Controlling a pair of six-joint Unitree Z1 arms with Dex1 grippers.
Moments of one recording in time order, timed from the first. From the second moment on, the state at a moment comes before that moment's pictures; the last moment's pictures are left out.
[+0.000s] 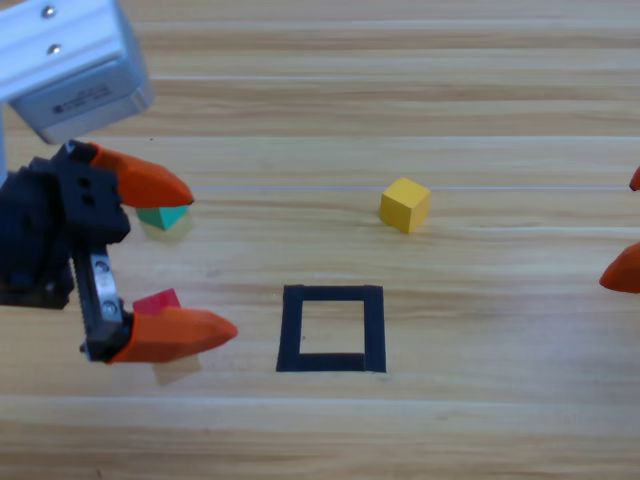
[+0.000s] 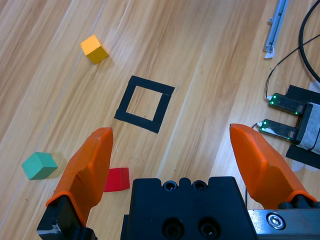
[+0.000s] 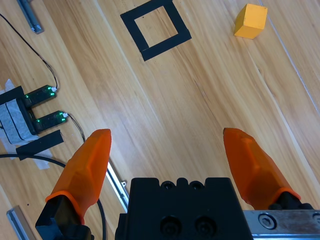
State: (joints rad) arm 0 -1.12 1.22 -0.92 0.39 0.14 0.14; arm 1 0.77 1.39 -1.18 0.77 0.20 -0.28
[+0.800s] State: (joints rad) arm 0 -1.04 1.27 -1.04 0.46 0.32 -0.39; arm 1 0.77 1.78 -1.46 0.75 -0.12 0.22
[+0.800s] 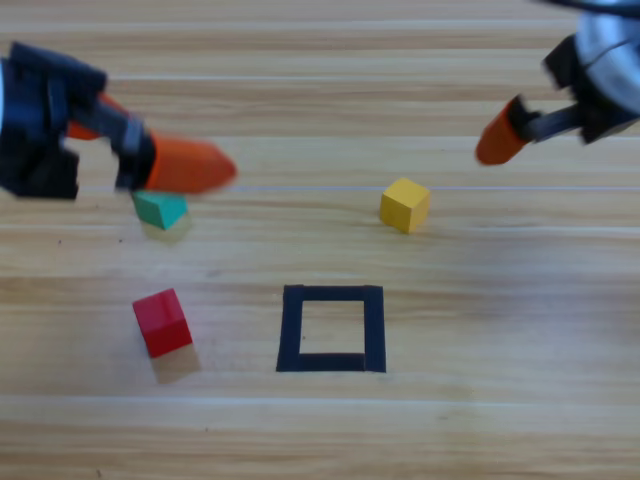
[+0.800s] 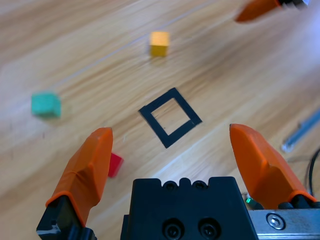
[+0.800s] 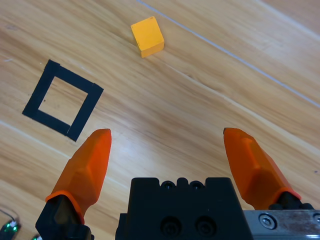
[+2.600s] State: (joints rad) arm 0 -0.71 1.96 -1.20 0.71 0.12 -1.38; arm 1 0.75 2.69 -2.59 1.36 -0.07 1.19
